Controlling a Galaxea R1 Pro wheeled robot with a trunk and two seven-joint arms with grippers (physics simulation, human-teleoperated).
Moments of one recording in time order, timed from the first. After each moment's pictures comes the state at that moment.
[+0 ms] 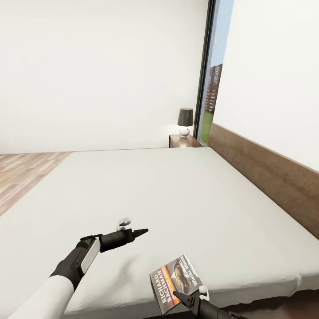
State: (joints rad) left arm -0.64 0.05 -0.05 -0.68 0.37 0.52 -0.83; right arm -0.46 -0.03 -0.09 -0.13 -0.34 0.21 1.23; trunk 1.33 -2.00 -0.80
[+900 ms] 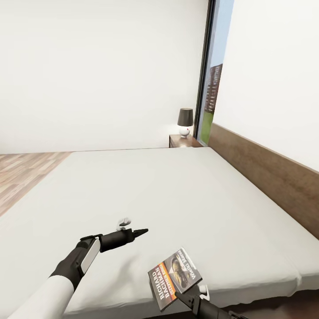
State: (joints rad) left arm -0.64 0.05 -0.05 -0.68 0.37 0.52 -0.83; right arm -0.46 -0.03 -0.10 -0.13 -0.34 0.21 1.23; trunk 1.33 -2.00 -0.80
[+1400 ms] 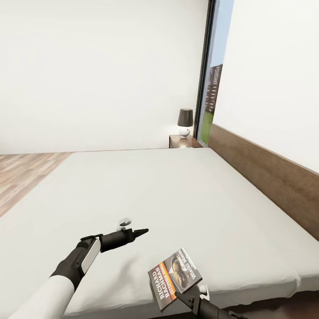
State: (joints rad) left arm -0.64 0.05 -0.05 -0.68 0.37 0.52 -0.82; right arm -0.46 -0.03 -0.10 -0.13 -0.35 0.21 1.23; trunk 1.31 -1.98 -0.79
